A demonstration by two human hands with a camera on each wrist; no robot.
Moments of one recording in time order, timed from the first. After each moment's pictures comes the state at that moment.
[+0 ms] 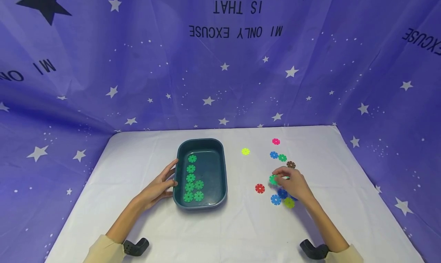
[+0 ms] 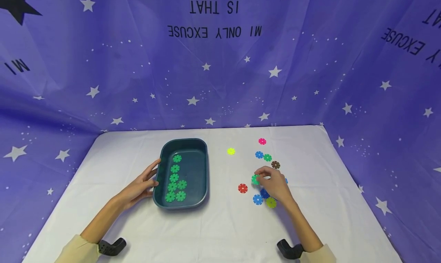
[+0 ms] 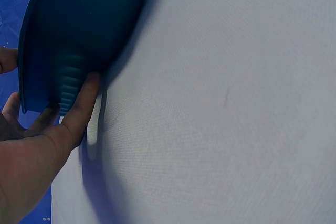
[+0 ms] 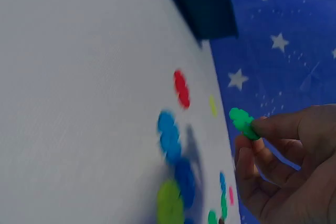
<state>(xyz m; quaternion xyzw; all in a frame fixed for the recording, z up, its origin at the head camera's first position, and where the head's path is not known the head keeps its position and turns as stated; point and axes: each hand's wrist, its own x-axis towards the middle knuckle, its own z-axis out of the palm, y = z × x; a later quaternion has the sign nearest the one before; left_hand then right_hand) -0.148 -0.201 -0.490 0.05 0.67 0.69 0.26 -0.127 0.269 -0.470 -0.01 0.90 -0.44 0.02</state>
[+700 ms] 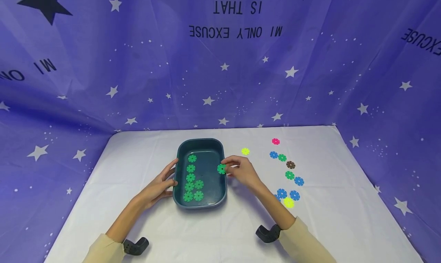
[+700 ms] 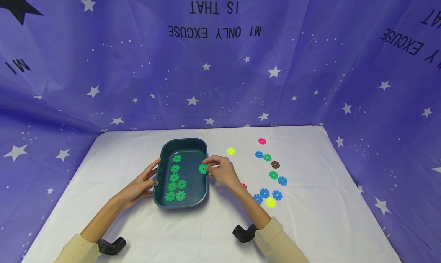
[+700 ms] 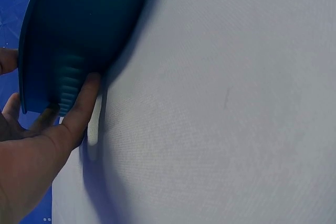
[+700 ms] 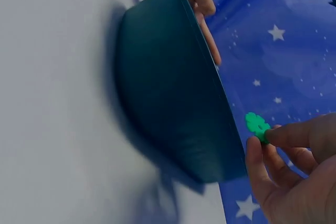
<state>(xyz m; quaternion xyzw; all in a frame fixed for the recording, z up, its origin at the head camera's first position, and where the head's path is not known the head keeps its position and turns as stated) -0.146 -0.201 -0.489 0.06 0.68 0.69 0.26 -0.161 0.122 -0.448 -0.06 0.77 -0.62 0.08</state>
